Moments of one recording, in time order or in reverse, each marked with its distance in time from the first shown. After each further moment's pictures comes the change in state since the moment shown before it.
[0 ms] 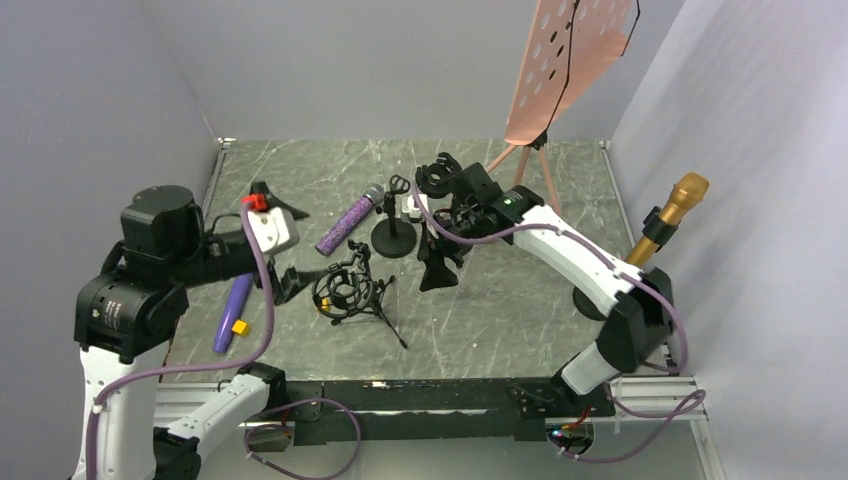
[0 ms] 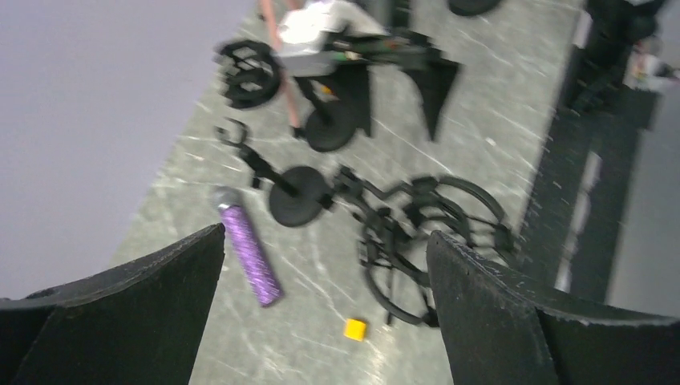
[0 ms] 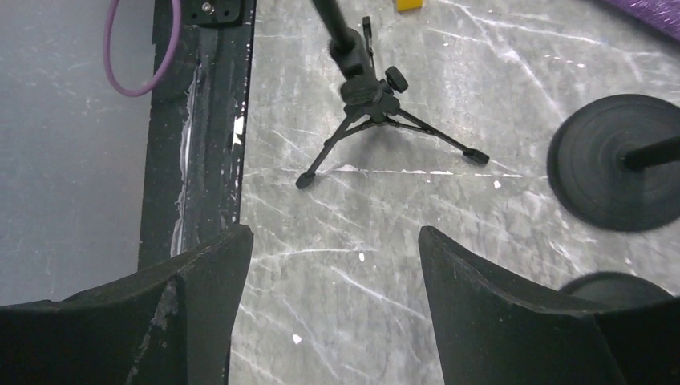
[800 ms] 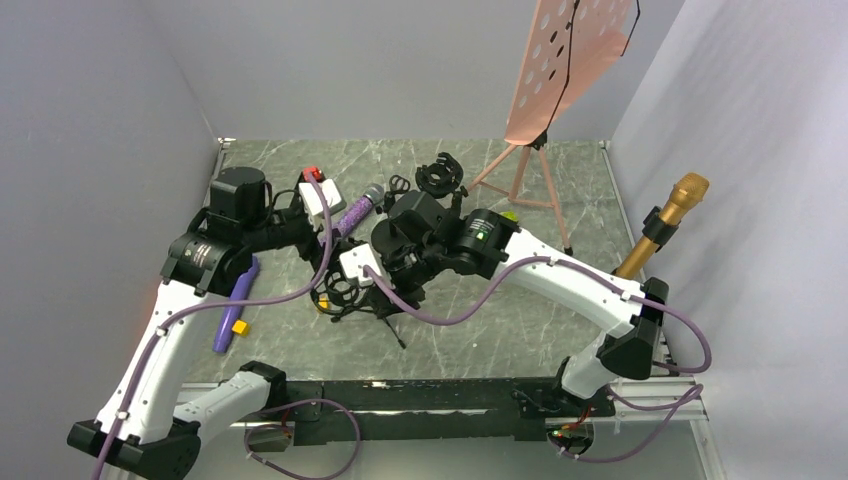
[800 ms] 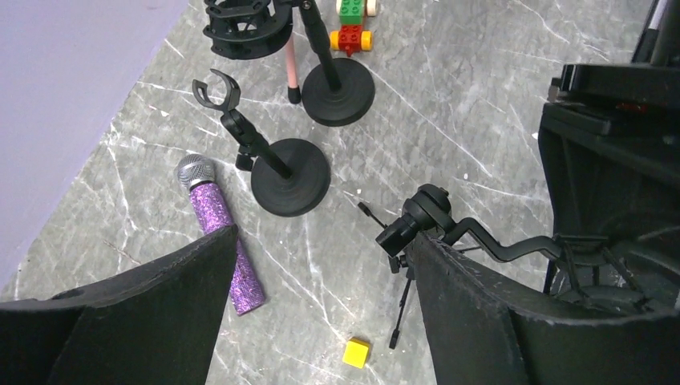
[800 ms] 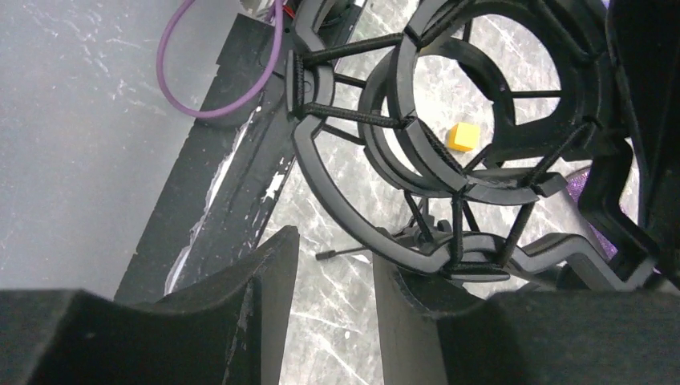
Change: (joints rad) left arm -0.052 0.071 -0.365 0.303 -0.074 -0.059; right arm 0.394 0.039 0.237 -0.062 0.151 -0.100
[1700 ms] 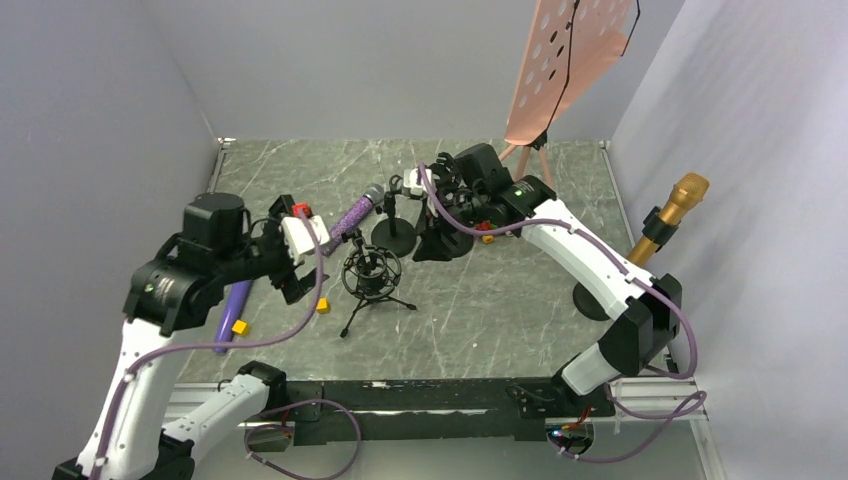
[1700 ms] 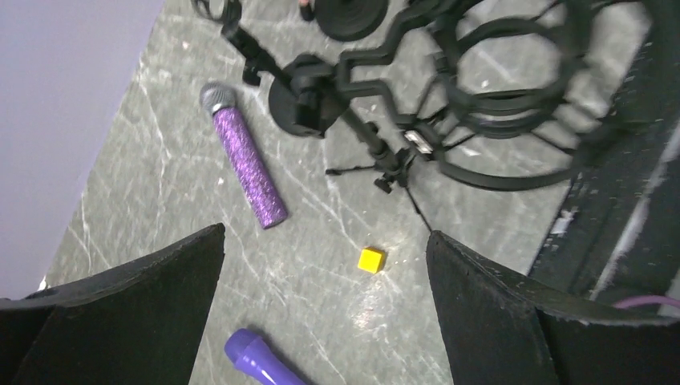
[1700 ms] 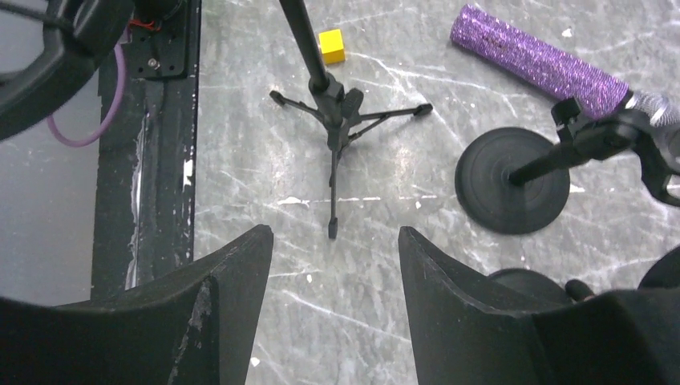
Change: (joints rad) left arm -0.009 -0.102 0.036 -0.256 -0.177 0.171; right arm -0.426 -0.026 -0.139 0.141 -0.114 0.153
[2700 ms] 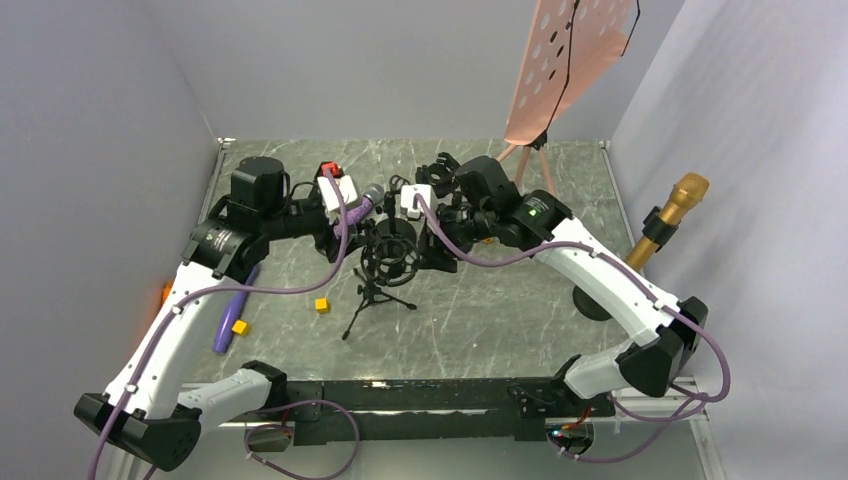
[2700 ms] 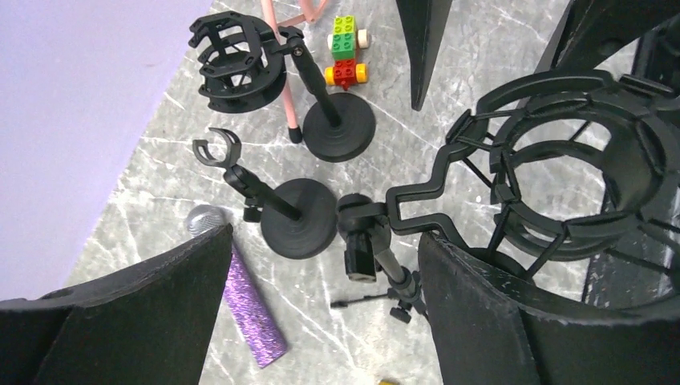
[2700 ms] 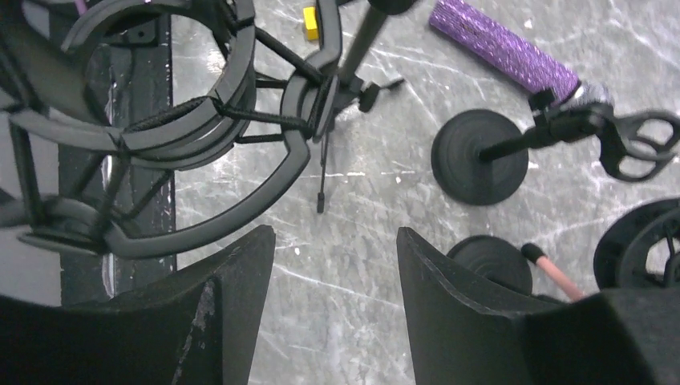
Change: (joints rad) left arm -0.046 0.182 -0.049 0.399 0.210 -0.151; right arm 0.108 -0.123 -0.015 -0.042 0.231 -0.009
